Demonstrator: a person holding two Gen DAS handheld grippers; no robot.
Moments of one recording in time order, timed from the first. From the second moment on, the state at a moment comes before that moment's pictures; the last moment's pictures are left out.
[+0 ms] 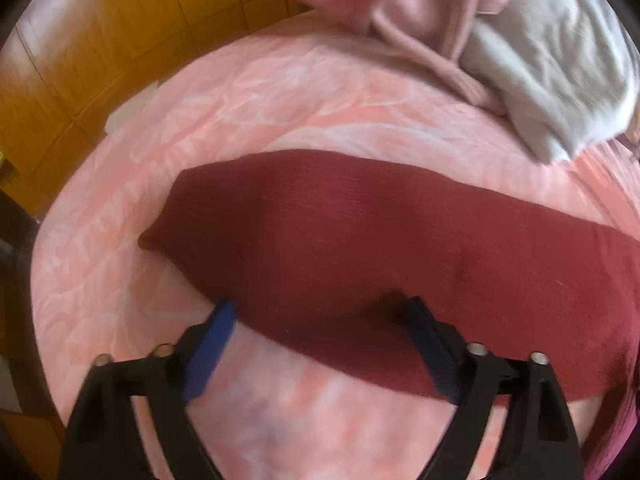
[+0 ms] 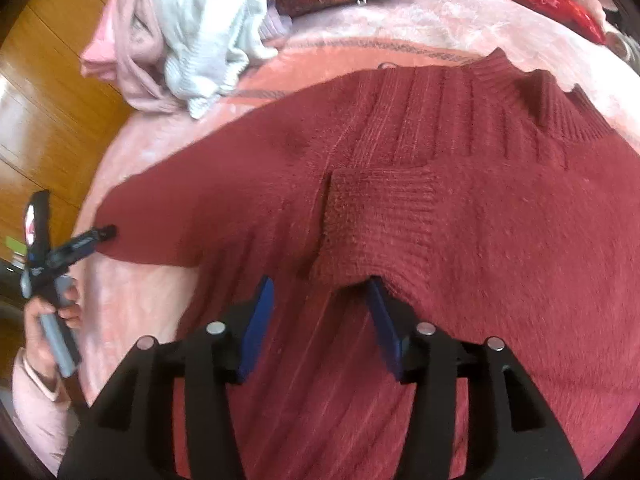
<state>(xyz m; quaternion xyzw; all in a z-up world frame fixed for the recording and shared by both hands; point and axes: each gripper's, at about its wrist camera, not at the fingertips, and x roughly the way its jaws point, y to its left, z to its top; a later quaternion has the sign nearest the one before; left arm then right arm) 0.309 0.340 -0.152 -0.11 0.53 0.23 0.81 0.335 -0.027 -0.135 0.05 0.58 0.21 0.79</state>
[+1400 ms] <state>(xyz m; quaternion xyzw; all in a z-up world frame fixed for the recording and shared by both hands) 0.322 0.125 -0.078 -0.13 0.41 -0.02 0.90 0.237 -0.255 -0.120 0.14 0.55 0.16 0.81</state>
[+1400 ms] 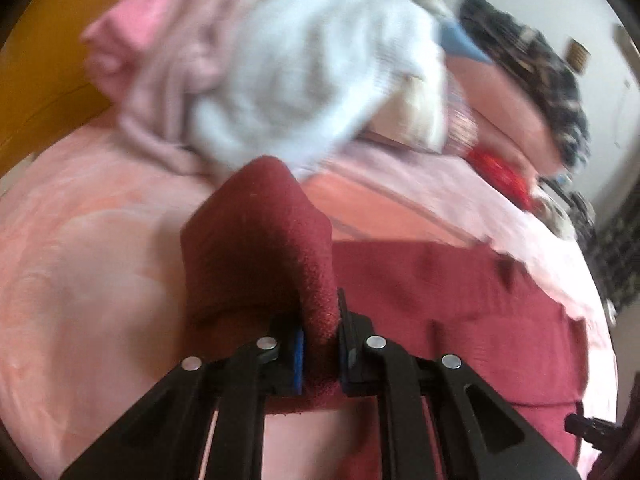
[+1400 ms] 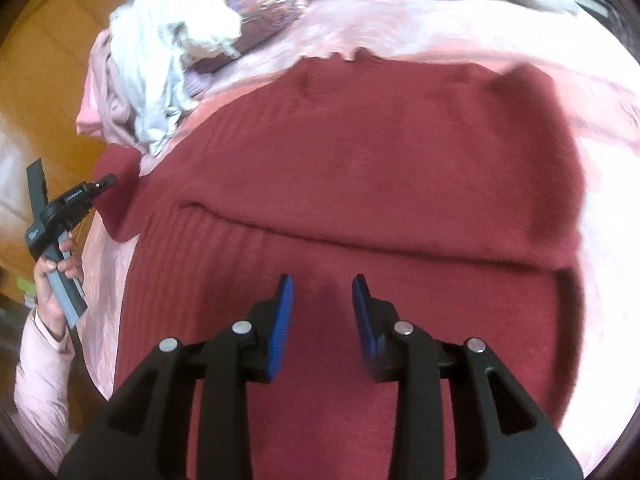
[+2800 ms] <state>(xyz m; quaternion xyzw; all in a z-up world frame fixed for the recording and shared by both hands) 0.326 0.078 -0.126 0.01 0.51 0.02 0.86 0.301 -0.107 -0.085 0.09 0.56 0.24 0.79</state>
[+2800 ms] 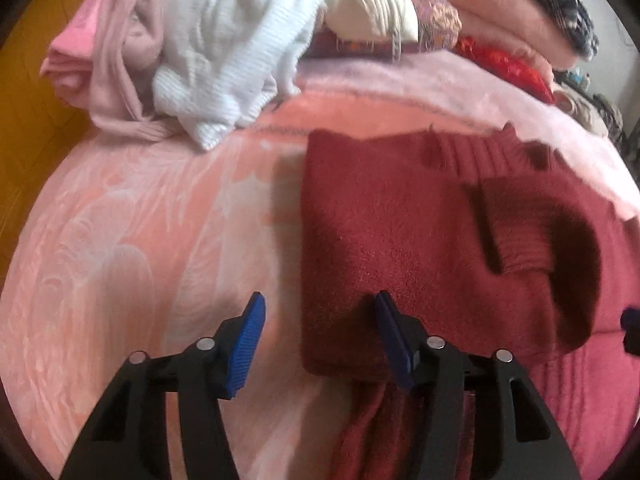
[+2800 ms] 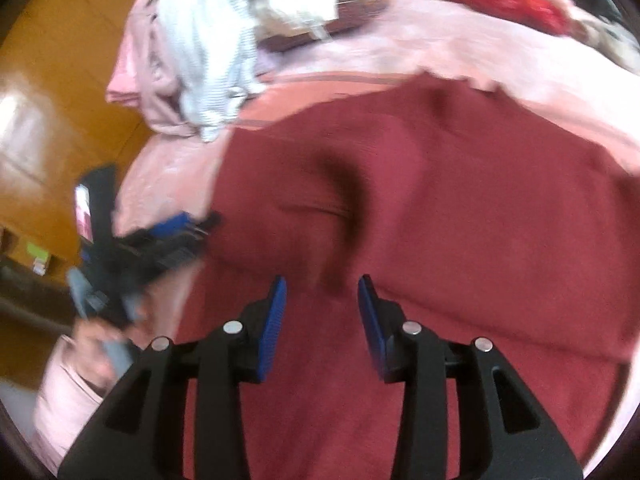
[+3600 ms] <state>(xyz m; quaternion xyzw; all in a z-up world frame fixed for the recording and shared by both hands) 0.336 0.084 -0.147 -0.01 0.52 0.01 0.85 0.343 -0.085 -0.103 0.07 0.55 0.18 0.81</state>
